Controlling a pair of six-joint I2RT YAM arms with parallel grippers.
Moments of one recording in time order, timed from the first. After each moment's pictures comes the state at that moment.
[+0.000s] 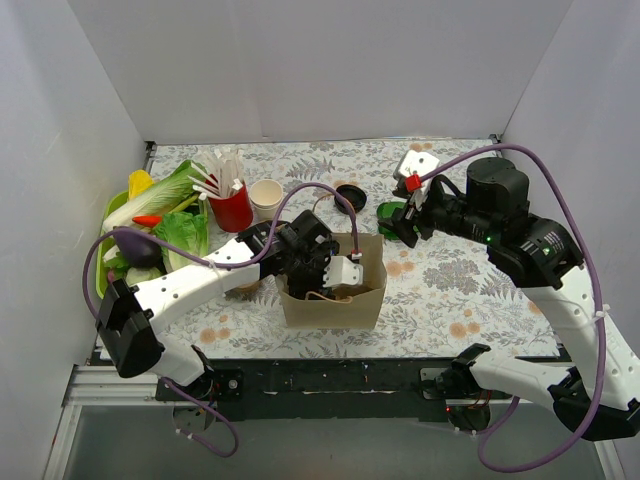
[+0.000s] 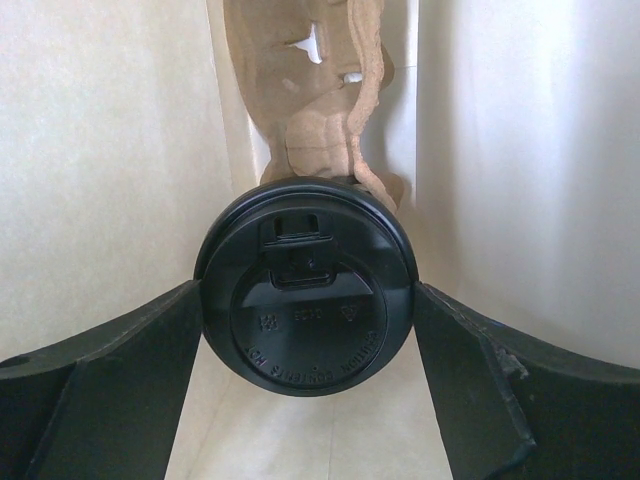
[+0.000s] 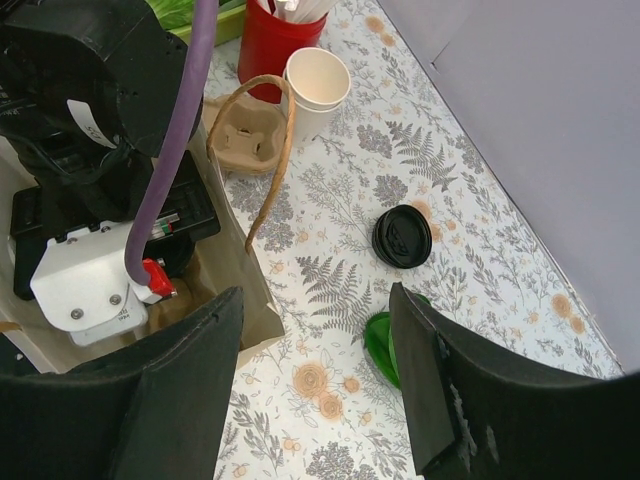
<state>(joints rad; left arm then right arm) -0.93 1.45 1.25 -0.90 0.23 0.72 0.67 1.04 1.52 -0.81 -0.30 -0.40</state>
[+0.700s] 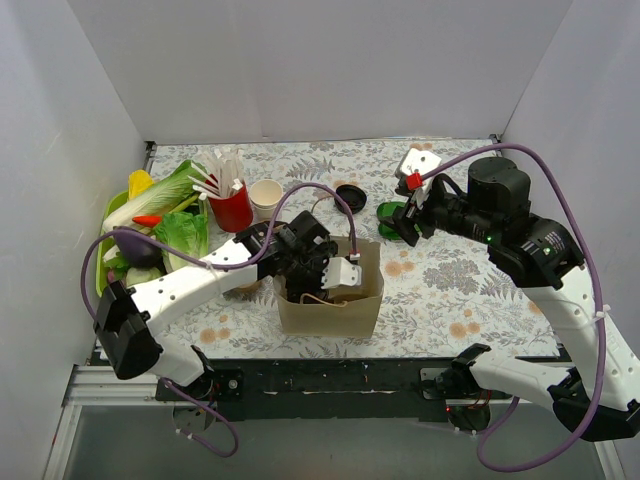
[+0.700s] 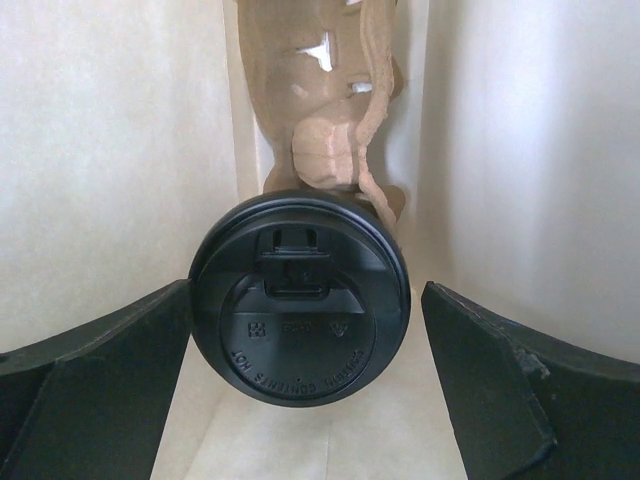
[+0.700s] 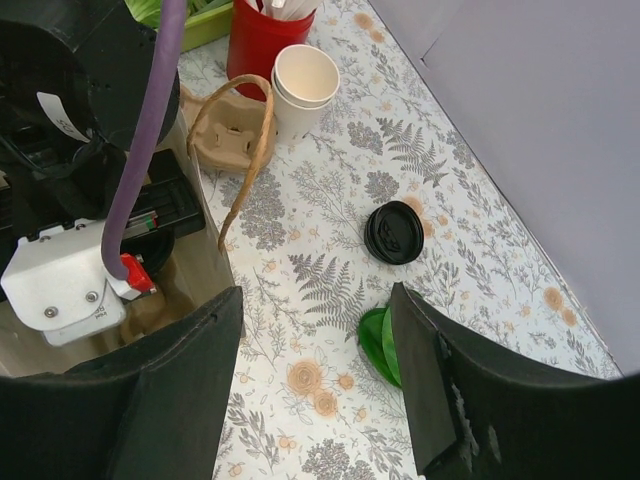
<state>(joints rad) -0.93 1.44 1.25 -0.92 0.26 0.70 0.66 1.04 1.52 -0.80 -0.28 -0.40</state>
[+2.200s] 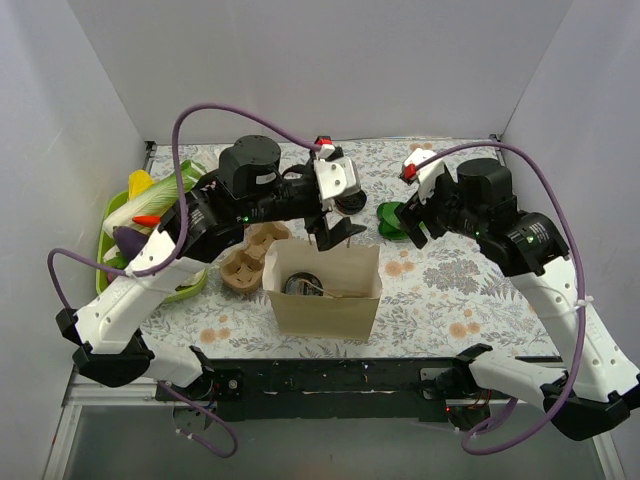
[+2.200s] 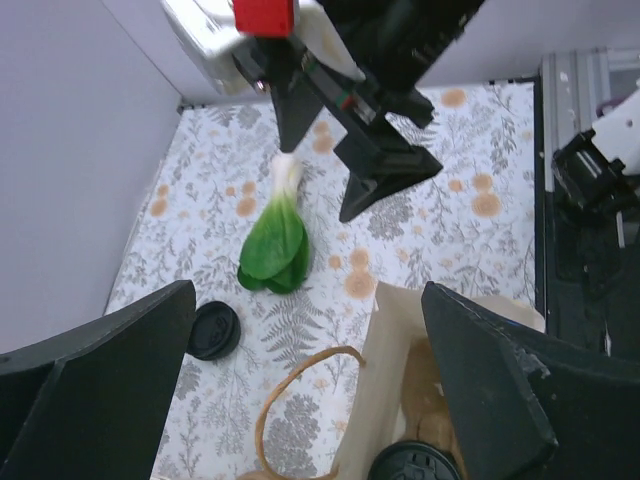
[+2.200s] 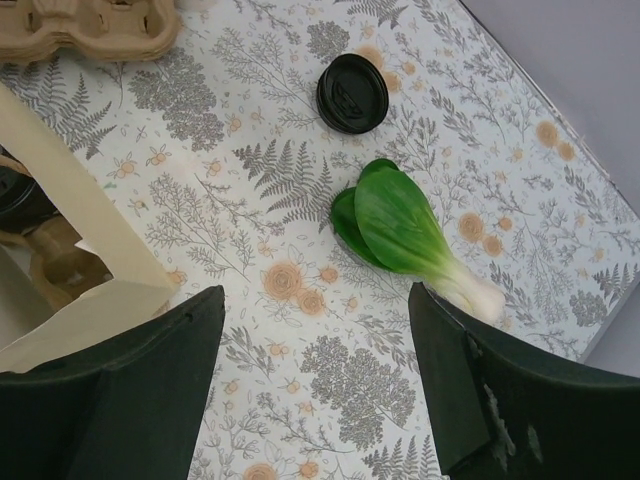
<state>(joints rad) -0.93 1.36 1.79 -0.68 0.35 0.40 0.56 1.06 1.43 -0.90 -0.12 -0.36</state>
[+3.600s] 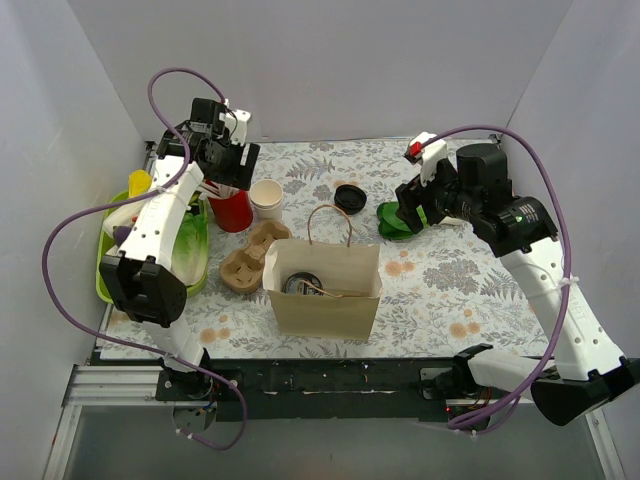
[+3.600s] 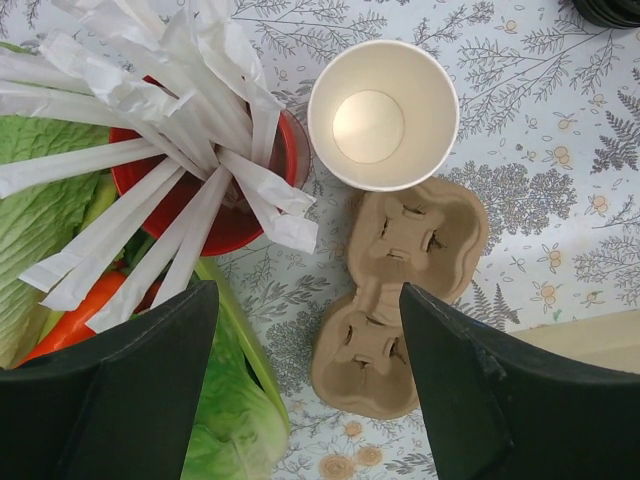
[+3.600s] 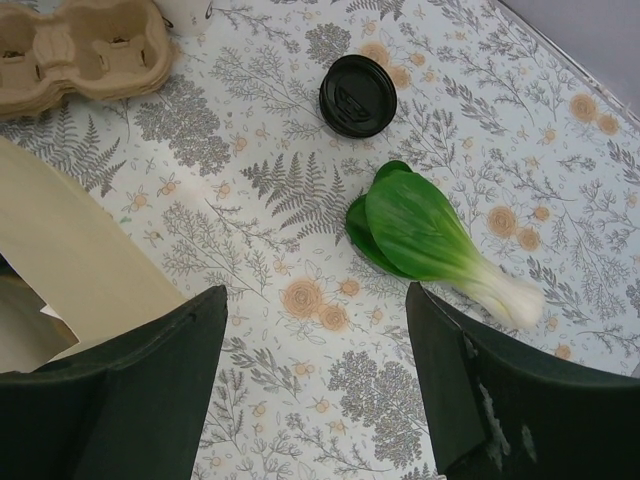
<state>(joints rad) -0.21 1.73 1.90 -1.07 0.02 0.11 0.44 1.15 1.45 -0.86 -0.21 -0.26</state>
